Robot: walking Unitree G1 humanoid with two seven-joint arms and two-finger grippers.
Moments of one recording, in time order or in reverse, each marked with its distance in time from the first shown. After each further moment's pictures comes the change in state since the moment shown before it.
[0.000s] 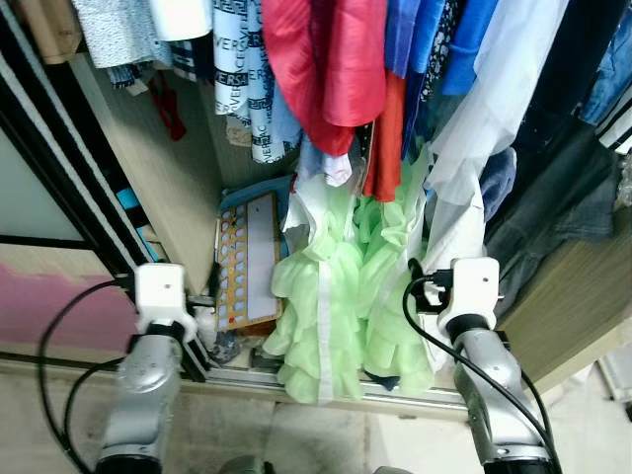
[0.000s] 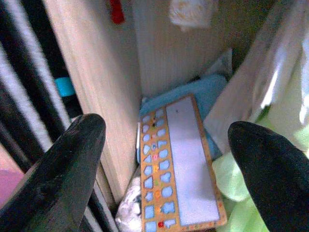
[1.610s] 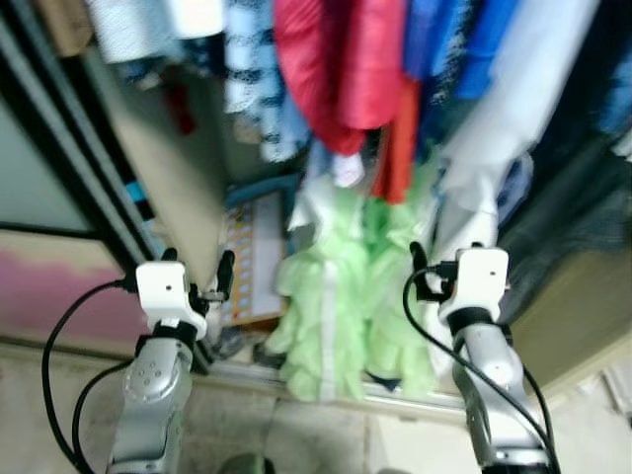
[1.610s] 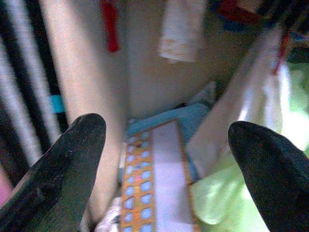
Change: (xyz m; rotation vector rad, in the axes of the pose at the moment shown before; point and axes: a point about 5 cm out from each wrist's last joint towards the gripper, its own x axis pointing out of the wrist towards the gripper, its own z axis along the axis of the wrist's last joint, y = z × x) left arm -0.010 -0.024 0.017 -0.068 -0.107 -0.071; right arm -0.003 0.010 0.017 0.023 -0.100 0.003
